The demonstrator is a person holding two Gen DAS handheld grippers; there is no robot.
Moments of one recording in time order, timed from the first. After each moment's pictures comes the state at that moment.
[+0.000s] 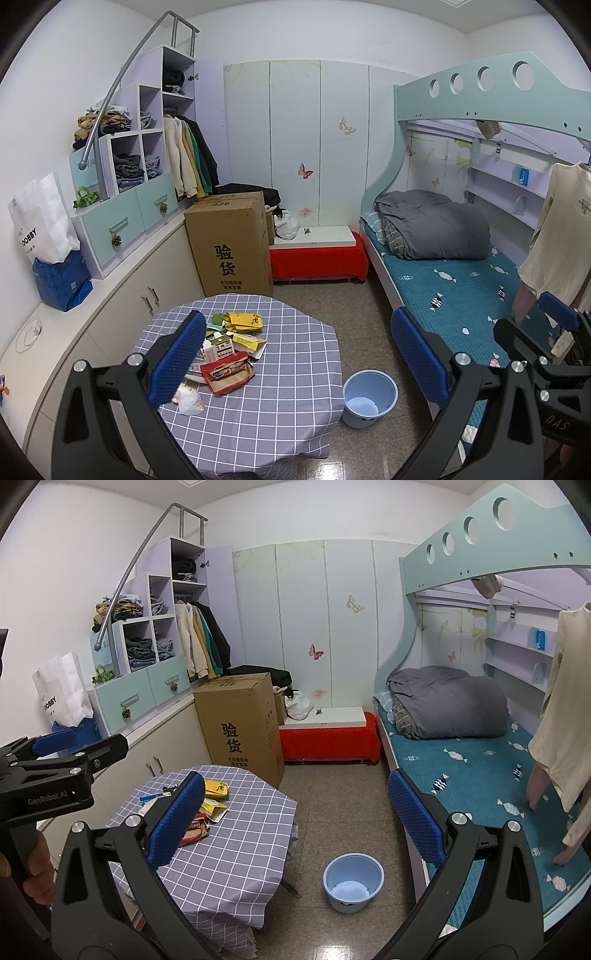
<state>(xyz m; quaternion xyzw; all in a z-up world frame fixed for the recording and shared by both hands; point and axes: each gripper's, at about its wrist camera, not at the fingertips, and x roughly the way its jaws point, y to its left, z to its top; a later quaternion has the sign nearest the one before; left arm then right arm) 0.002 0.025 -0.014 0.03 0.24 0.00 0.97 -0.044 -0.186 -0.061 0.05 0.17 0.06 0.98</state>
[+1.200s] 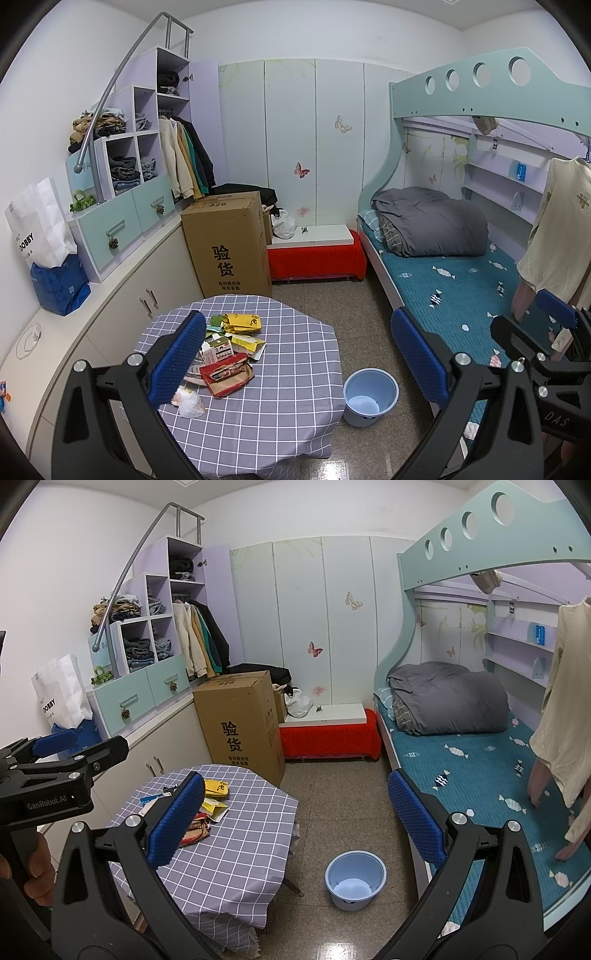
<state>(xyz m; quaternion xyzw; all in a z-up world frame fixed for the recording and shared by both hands) 0.004 0.010 -0.010 0.03 0.24 -0.01 0.97 -0.039 -0.192 -0.067 0.05 0.18 0.07 0.98</state>
